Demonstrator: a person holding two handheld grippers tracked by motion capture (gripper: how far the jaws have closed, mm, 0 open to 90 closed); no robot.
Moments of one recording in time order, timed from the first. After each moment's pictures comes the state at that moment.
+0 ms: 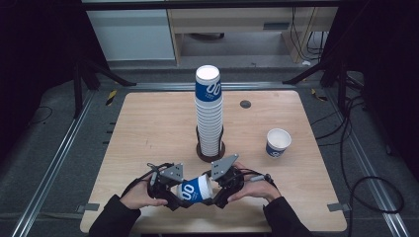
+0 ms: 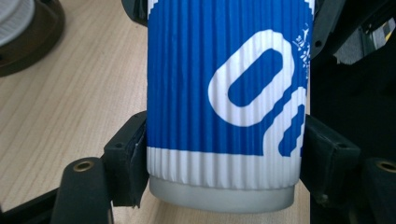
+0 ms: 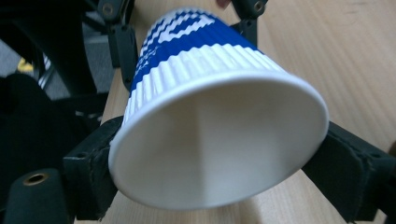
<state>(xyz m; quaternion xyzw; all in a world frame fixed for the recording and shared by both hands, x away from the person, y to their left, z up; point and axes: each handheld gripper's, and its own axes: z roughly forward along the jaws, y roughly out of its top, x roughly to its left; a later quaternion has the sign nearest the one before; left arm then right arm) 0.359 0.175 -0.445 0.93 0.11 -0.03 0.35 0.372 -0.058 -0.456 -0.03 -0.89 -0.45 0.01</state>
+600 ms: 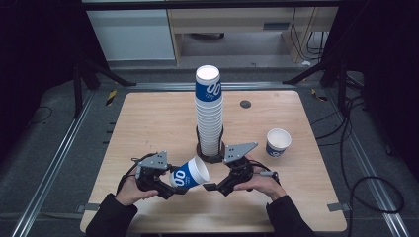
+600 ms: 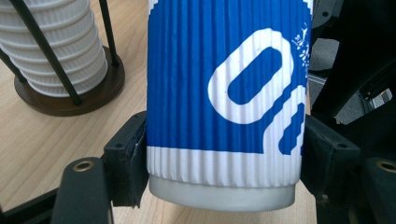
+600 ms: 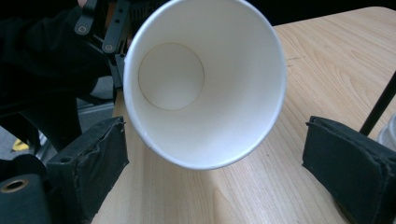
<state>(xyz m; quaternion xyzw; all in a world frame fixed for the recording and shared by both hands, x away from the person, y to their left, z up) 0.366 0.203 -0.427 0.88 0.15 0.00 0.46 0.385 -0.083 -0.434 -0.11 -0.83 -0.55 0.01</state>
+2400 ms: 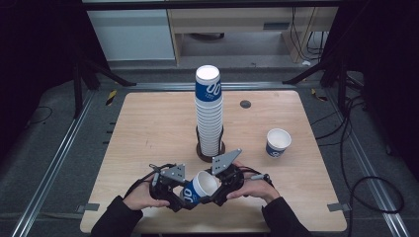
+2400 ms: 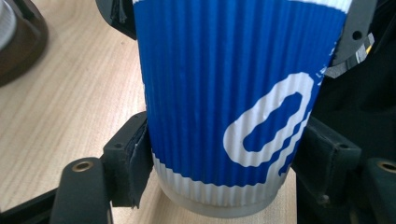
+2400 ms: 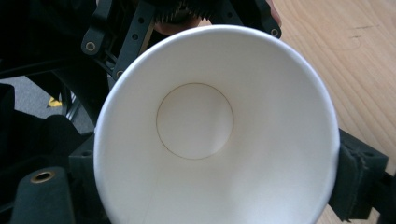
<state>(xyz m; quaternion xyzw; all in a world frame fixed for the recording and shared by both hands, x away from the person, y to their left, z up) 0.355 0.166 -0.448 0.93 0.10 -0.05 0.36 0.371 -0.057 -0.445 -0.05 -0.87 -0.48 0.05</state>
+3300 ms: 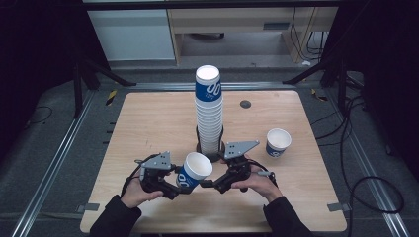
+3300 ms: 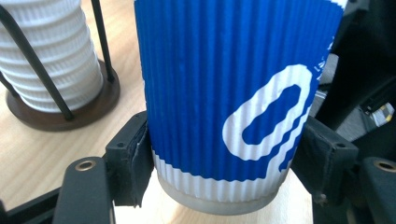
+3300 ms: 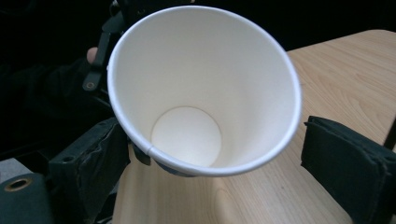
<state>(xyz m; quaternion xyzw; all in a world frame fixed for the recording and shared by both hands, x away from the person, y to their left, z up) 0.361 0.190 -0.427 0.86 0.16 0.00 0.49 0.384 -0.076 -0.428 -0.13 -0.79 -0.60 0.03</state>
